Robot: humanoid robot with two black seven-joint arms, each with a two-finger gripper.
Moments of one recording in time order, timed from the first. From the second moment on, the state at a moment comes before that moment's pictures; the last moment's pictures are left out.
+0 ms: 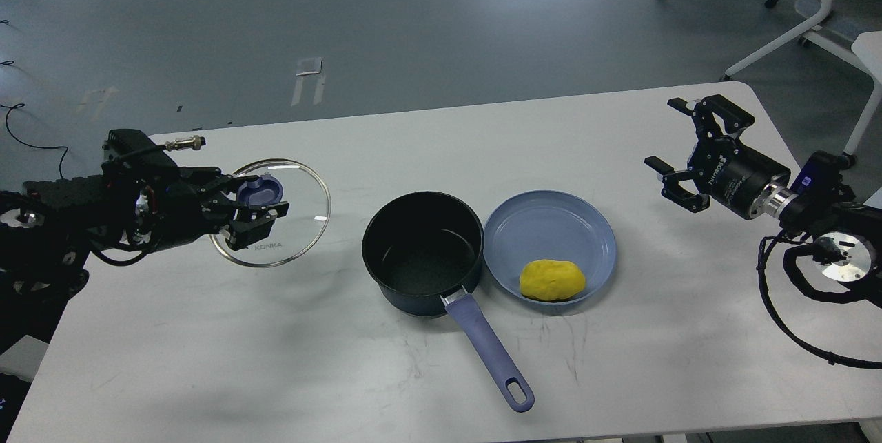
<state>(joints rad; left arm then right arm) -0.83 0.90 -0.32 -1.19 1.97 -0.13 -0.49 0.70 -0.58 0.20 0.82 0.01 0.47 0.49</state>
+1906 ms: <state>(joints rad) -0.75 0.80 -0.40 -1.08 0.42 -0.24 -0.49 1.75 -0.46 -0.80 1.24 -1.00 0.39 0.49</state>
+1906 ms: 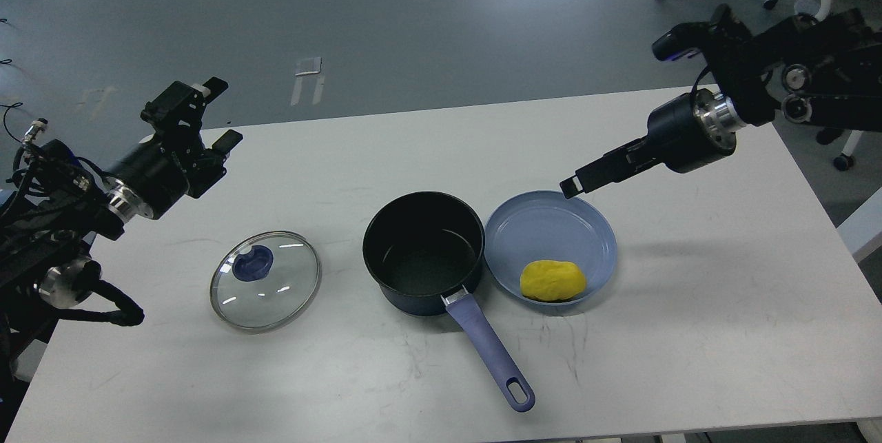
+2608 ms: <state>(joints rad) -0.74 0.80 -0.40 -1.11 0.41 -0.28 -0.49 1.72 -0.01 -1.10 1.15 -1.08 0.07 0.49</state>
